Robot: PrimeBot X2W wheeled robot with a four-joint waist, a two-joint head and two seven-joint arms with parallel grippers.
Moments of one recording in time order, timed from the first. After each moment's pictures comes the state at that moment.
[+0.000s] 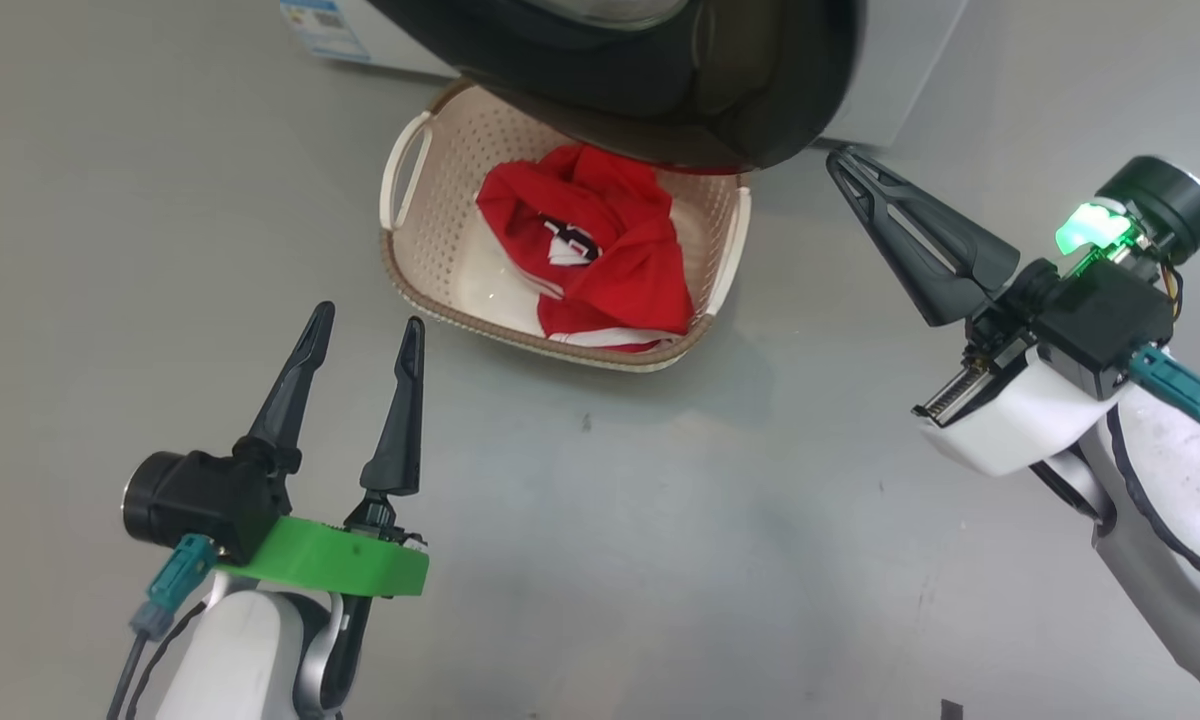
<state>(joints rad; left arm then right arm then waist) -0.21 0.04 -0.24 0.05 -0.34 -0.11 -0.26 -0.51 -0.46 0.56 -0.05 0.30 0.12 -0.23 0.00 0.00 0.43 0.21</state>
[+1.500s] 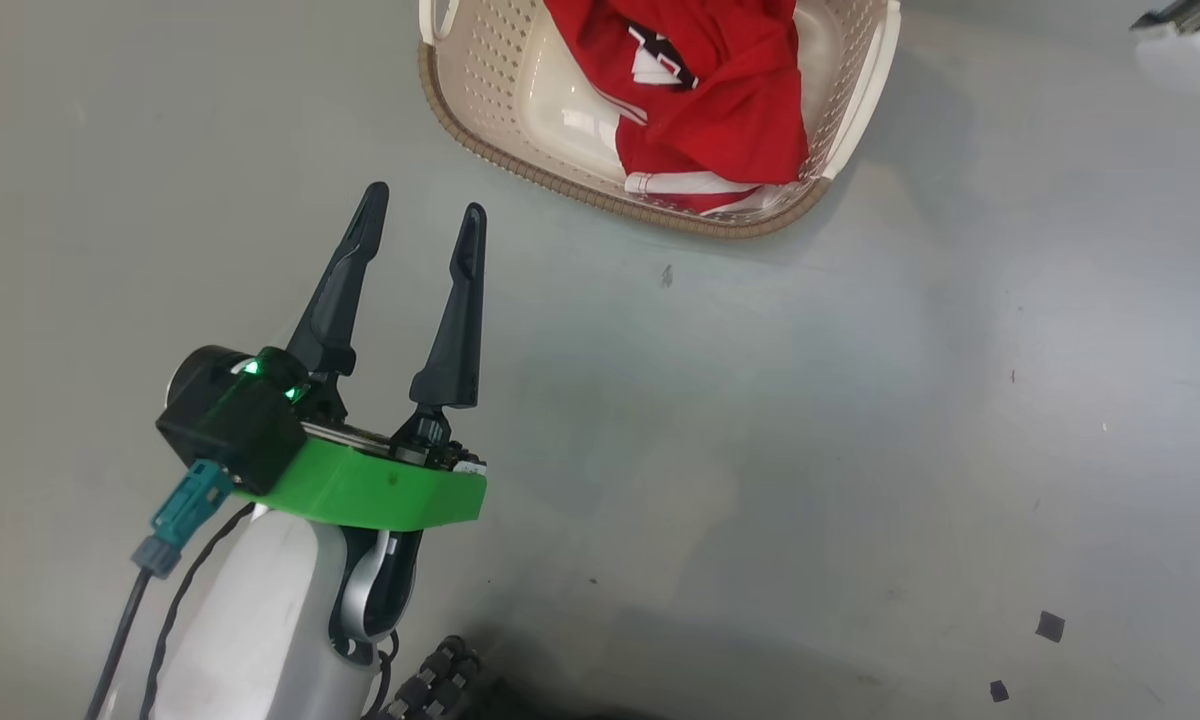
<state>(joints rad) -0.36 0.03 -0.36 -0.02 -0.47 -0.03 -0.26 -1.04 -0.60 0.60 0.13 0.47 0.13 -0.20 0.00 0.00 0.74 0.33</state>
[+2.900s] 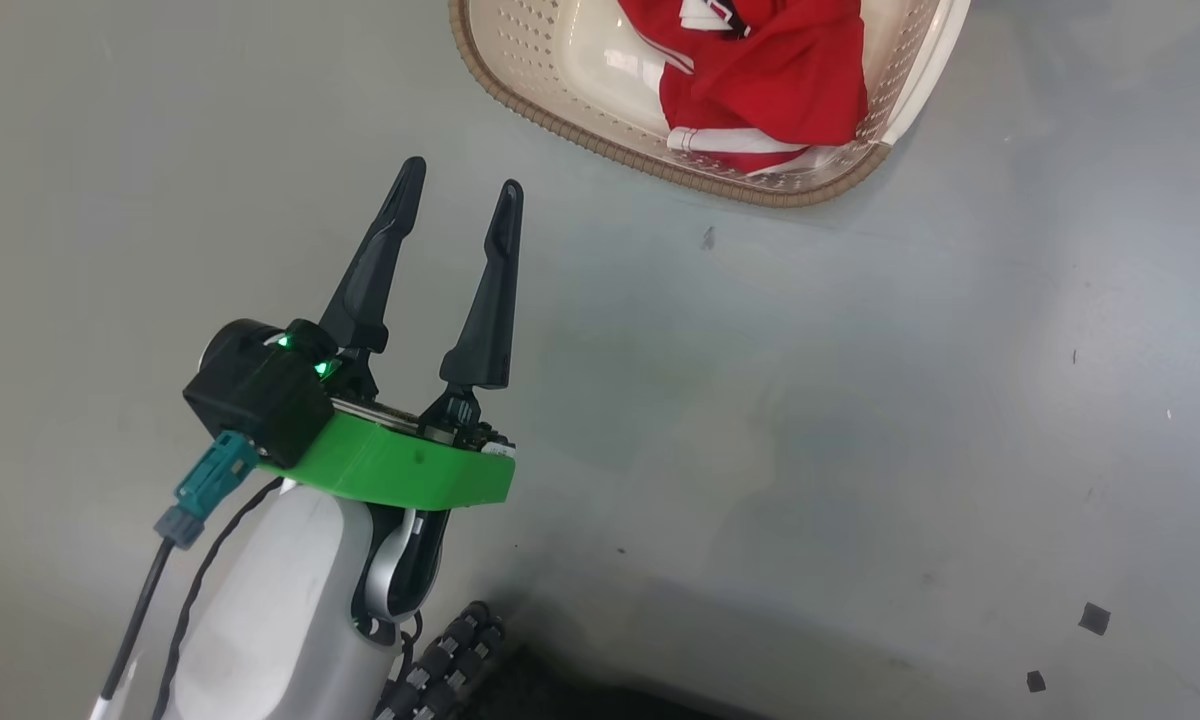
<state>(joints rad) -0.42 0.03 -0.42 0.00 -0.52 -0.01 -0.26 -1.31 -0.59 0.58 0.34 0.54 0.15 -0.22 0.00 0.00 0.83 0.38</state>
